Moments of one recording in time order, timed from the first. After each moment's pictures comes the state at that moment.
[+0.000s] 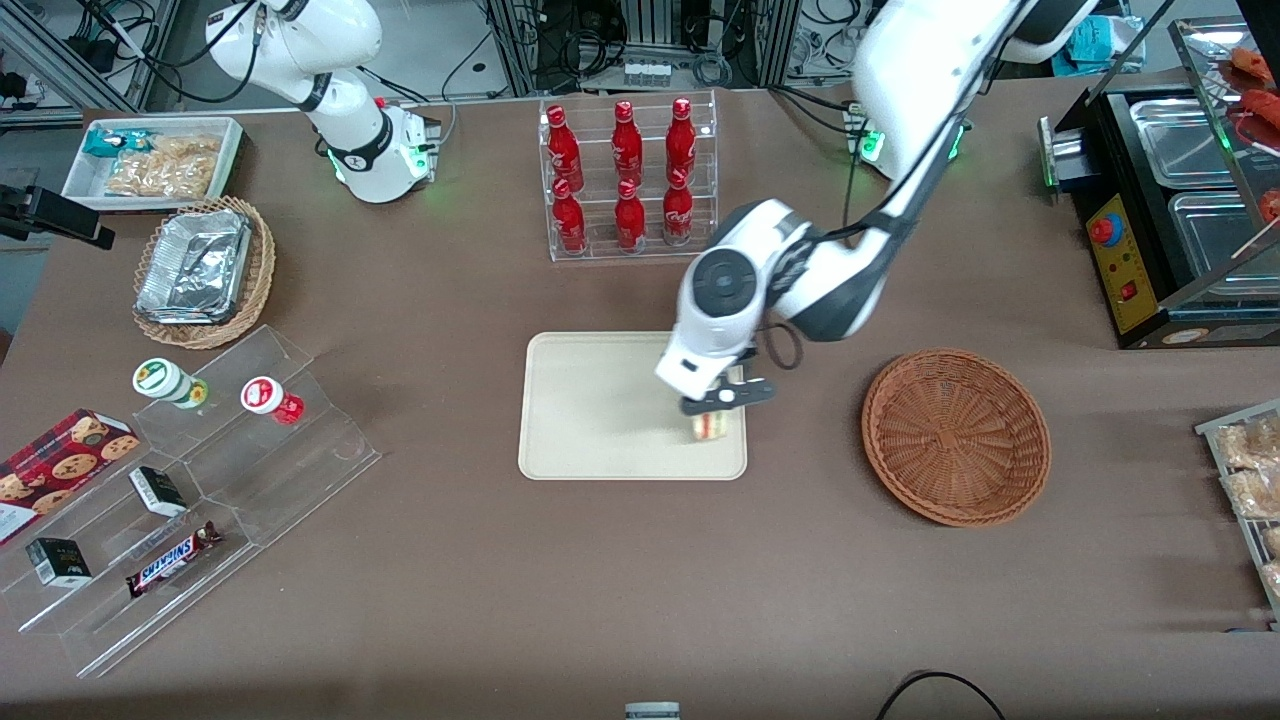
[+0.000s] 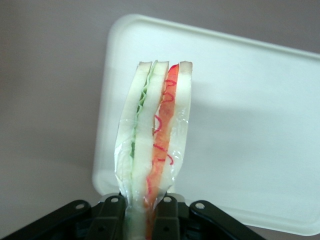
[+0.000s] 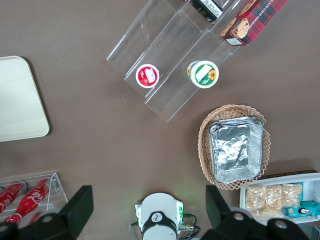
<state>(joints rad) -0.52 0.61 -0.25 -1.56 0.06 2.05 -0.95</state>
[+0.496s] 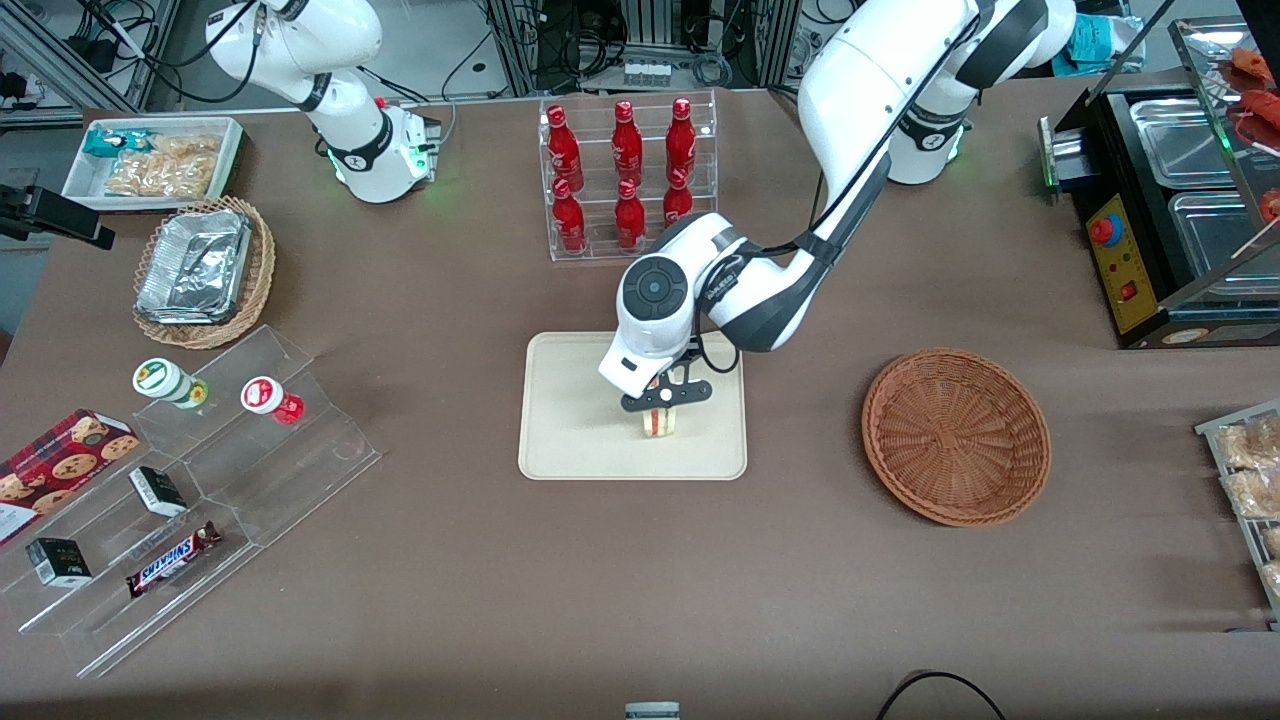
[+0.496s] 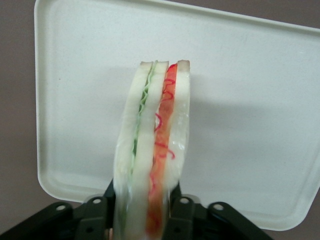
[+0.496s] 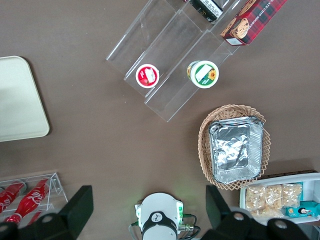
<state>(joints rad) -0.59 0.71 -0.25 -1.43 0.08 2.04 -0.98</state>
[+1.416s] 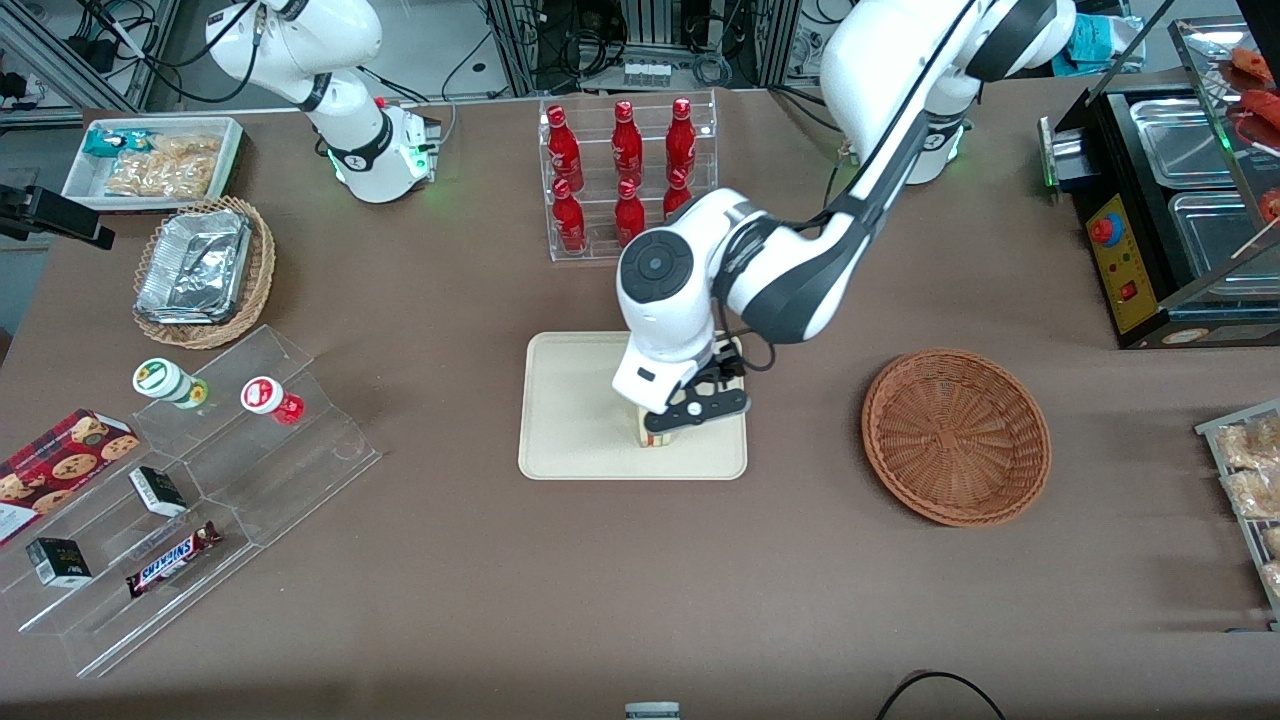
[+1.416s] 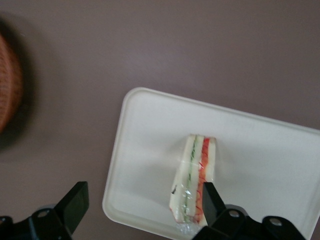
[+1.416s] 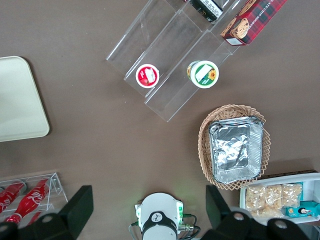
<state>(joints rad) -0.60 0.66 -0.16 -1.20 0.21 1.79 -1.02</state>
